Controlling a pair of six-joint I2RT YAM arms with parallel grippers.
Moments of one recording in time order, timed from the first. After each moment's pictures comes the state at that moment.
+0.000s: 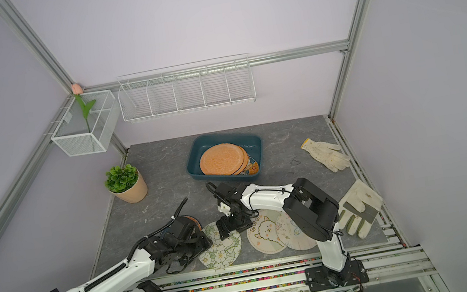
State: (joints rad) left arm -0.78 1.06 0.45 -0.53 0.11 -1.12; right arm 0.92 1.93 1.28 -0.73 -0.41 0.49
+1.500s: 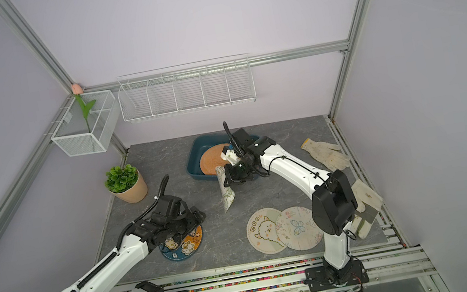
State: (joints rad) left arm -0.54 1.12 0.69 -0.58 0.12 -0.94; right arm 0.60 1.86 1.75 -0.96 -0.56 0.41
